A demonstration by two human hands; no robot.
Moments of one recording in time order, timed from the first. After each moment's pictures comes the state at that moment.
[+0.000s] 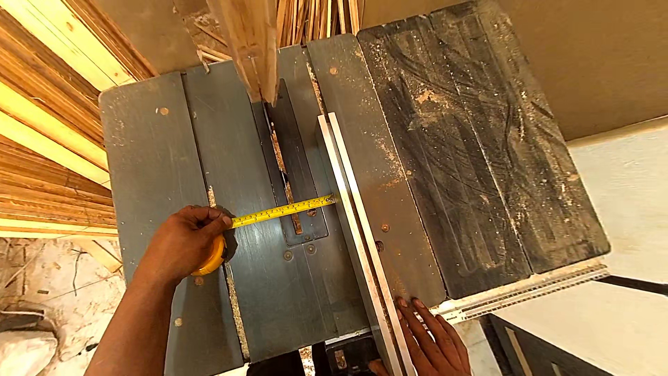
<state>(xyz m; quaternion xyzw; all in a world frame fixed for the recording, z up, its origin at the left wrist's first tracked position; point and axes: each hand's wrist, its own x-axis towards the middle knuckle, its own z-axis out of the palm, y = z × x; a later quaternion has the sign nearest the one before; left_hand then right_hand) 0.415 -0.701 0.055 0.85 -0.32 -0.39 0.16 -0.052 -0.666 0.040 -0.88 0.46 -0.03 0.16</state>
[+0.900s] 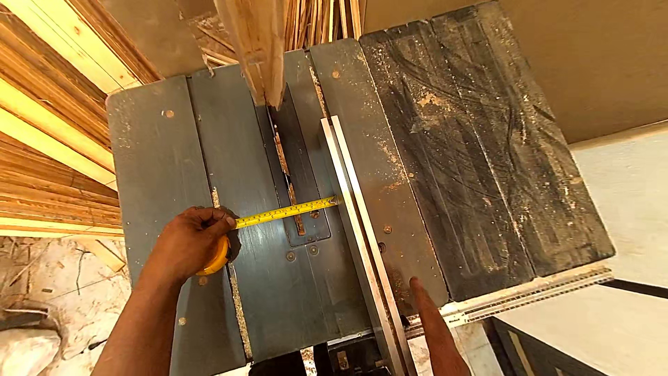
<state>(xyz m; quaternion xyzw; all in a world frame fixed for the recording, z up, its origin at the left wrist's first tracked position) 0.415 -0.701 0.055 0.85 -0.32 -0.40 0.15 -0.022 -0.691 0.063 -0.77 0.45 -0.17 0.42</state>
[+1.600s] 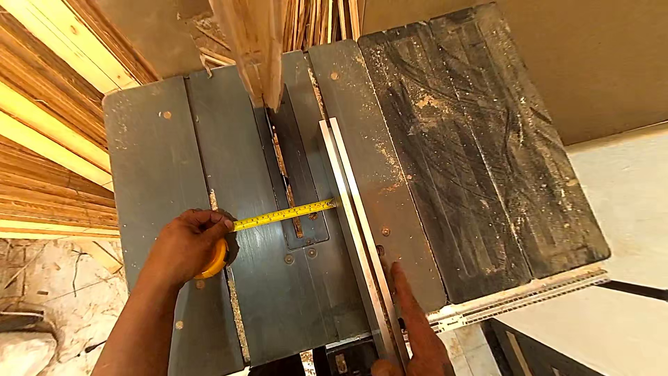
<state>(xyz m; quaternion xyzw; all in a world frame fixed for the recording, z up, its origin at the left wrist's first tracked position) 0.414 -0.700 0.055 0.85 -0.32 -0.39 0.16 0.010 -0.704 0.064 -0.74 0.46 -0.18 0.46</state>
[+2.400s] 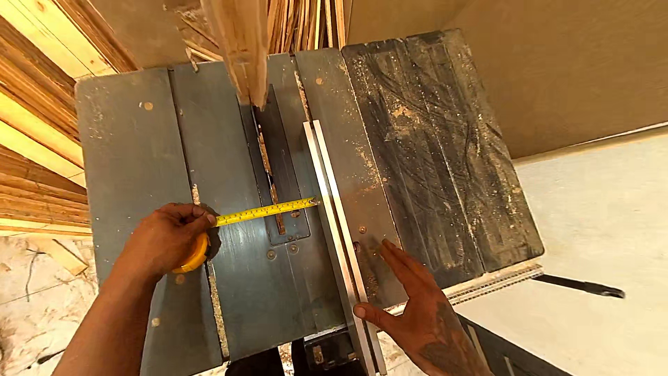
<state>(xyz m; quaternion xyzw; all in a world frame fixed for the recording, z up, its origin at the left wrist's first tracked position) 0.415 -0.702 0.054 0.85 -0.33 -0.39 0.15 -0.002 -0.768 0.090 -0.78 0.55 -0.02 0.31</state>
